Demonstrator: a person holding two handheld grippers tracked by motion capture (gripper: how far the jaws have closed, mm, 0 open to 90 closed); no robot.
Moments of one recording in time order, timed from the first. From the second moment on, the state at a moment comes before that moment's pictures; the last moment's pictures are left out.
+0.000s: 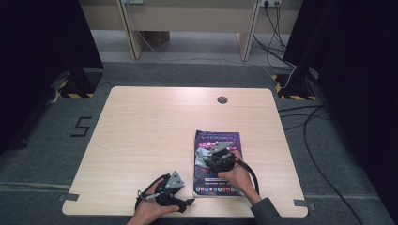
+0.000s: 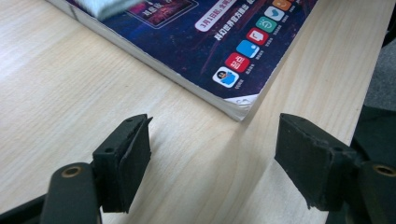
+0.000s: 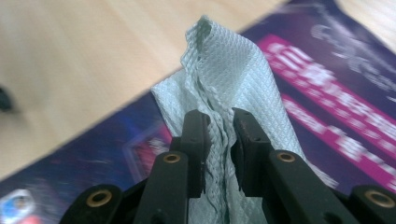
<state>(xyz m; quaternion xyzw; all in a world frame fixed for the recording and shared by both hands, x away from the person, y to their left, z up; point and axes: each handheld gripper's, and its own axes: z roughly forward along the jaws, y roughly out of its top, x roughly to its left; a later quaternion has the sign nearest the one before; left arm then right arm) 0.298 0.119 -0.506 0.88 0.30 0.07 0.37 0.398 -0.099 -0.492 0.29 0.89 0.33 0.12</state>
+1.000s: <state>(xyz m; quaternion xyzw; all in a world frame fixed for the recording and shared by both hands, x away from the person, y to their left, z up) 0.301 0.124 -0.512 0.89 0.29 0.10 0.35 0.416 -0.192 -0.488 0.39 0.86 0.29 0.17</state>
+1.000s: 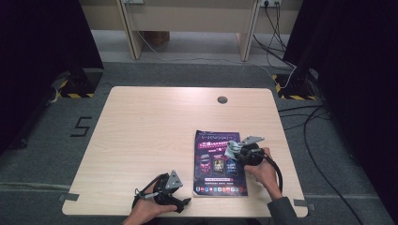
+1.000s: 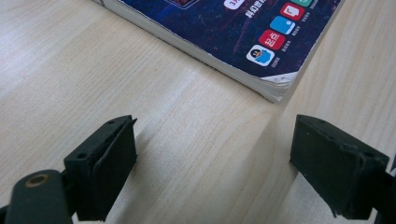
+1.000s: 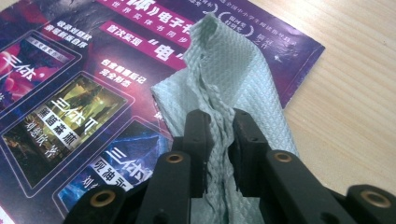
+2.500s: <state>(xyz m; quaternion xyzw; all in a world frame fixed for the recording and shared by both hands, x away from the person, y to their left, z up) 0.302 0.122 -0.513 0.88 0.29 0.10 0.35 0.403 -0.204 -0.490 0.41 0.84 0.32 0.15</state>
